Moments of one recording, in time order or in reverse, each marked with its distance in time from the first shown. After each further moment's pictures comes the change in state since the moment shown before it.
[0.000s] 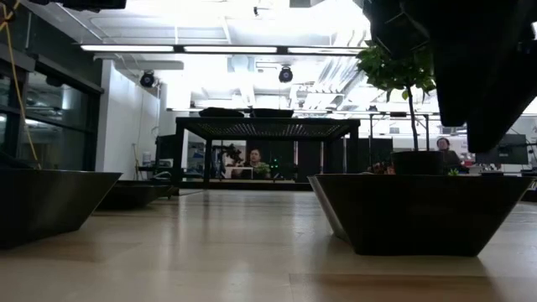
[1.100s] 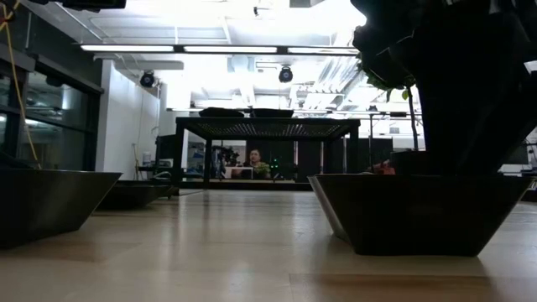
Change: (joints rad) left arm 0.000 0.000 0.000 0.001 0.001 -0.008; right arm 0.002 0.080 0.000 0.055 0.011 0.029
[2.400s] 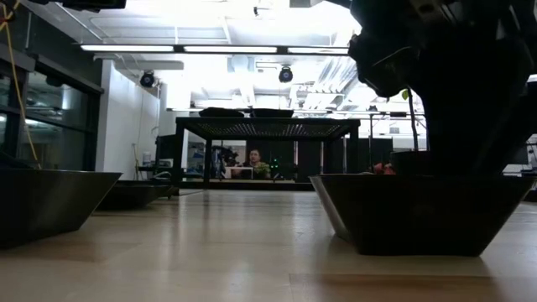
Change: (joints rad) left arm 0.000 0.000 0.000 -0.002 0.001 0.000; right arm -0.010 0.024 0.000 0.018 -0.025 -0.043
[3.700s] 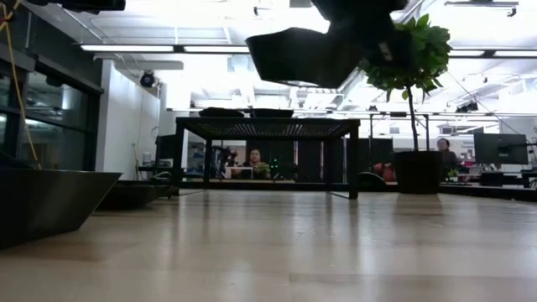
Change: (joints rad) left arm 0.000 0.000 0.000 -0.014 0.000 -0.025; right arm -0.260 -0.312 0.000 -0.001 0.087 -0.399
